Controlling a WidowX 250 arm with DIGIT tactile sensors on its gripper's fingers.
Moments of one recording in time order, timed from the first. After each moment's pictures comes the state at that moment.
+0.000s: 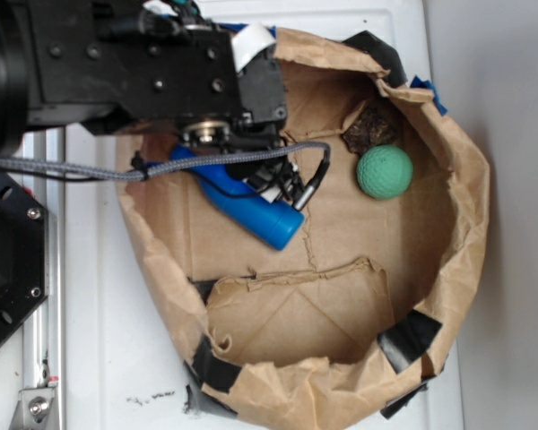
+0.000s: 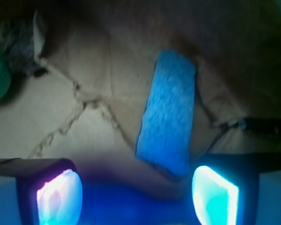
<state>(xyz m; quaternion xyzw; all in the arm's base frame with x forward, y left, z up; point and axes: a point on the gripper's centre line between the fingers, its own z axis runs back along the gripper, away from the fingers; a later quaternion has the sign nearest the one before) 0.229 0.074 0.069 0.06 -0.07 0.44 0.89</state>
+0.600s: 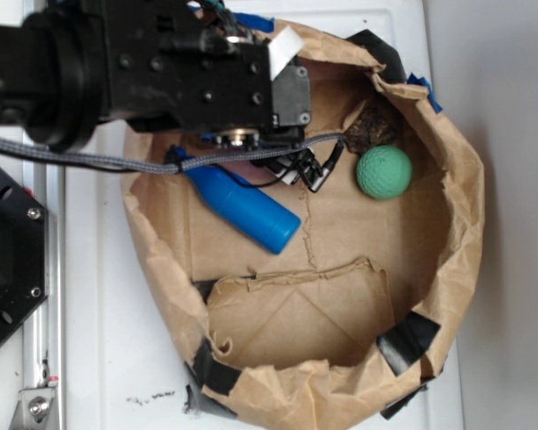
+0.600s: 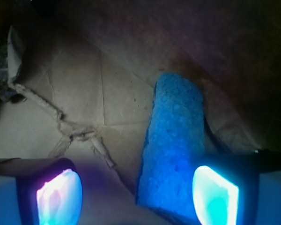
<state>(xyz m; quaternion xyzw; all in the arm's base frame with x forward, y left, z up) 0.240 0.086 0.052 0.09 -0.08 0.44 0.89</state>
